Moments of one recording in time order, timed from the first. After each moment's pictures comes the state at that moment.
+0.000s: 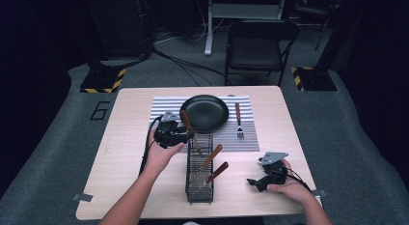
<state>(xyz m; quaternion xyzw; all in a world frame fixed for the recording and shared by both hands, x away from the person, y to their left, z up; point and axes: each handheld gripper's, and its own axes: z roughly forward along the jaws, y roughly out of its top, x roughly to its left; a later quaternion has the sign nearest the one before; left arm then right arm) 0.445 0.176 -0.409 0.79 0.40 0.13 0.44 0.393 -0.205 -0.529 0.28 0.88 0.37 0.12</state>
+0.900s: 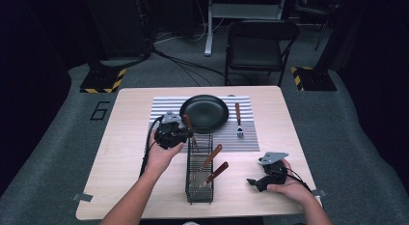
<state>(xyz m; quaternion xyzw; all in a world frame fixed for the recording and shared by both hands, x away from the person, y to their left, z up) 0.434 0.172 -0.400 0.79 0.39 0.14 0.45 0.393 -0.205 -0.529 0.28 0.88 0.37 0.12</state>
